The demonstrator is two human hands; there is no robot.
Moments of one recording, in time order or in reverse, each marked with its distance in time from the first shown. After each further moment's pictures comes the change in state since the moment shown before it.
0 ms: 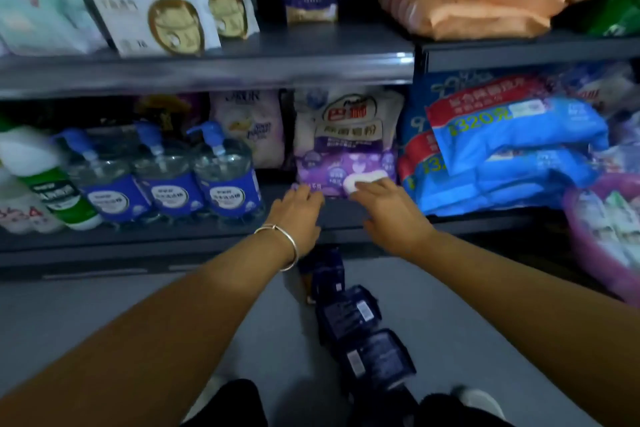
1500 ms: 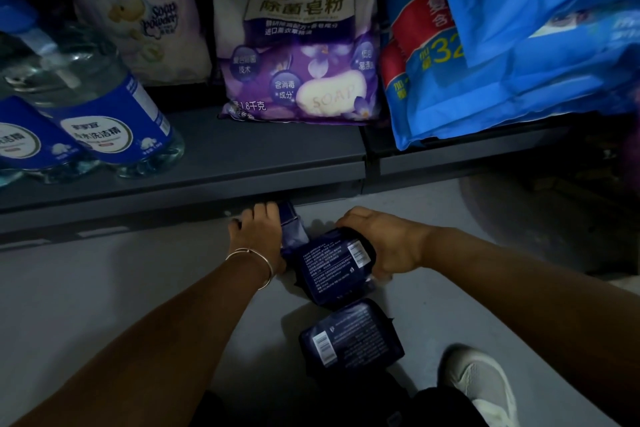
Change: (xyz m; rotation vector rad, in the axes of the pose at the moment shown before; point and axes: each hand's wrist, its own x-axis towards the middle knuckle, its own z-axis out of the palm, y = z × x) left_hand 0.044 0.003 0.216 0.117 -0.281 -0.228; right_hand -0.031 0.097 0.162 0.438 -0.676 -0.007
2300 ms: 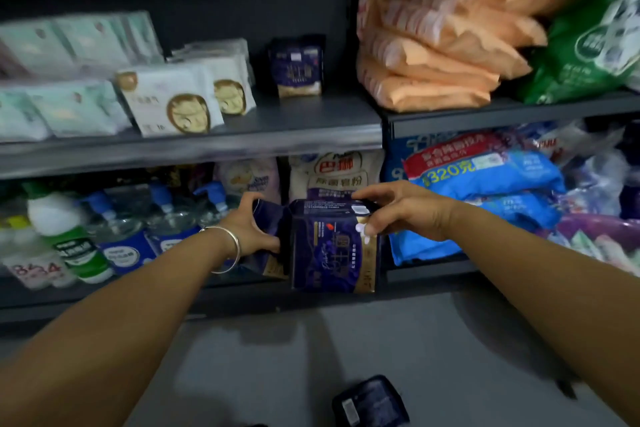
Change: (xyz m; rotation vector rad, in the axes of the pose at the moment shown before) left_hand -0.118 -0.102 -0.272 -0.817 0.156 0.003; right_hand -0.139 -0.178 -0.190 0.763 0.301 -0.088
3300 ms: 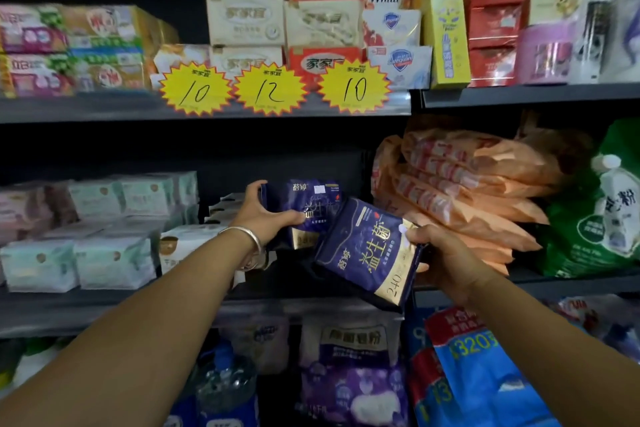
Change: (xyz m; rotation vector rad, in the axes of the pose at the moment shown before) left_hand 0.060 0.149 -0.159 -0.576 0.431 0.329; right_hand 0.038 -0.128 -0.074 0.406 0.381 -0.329
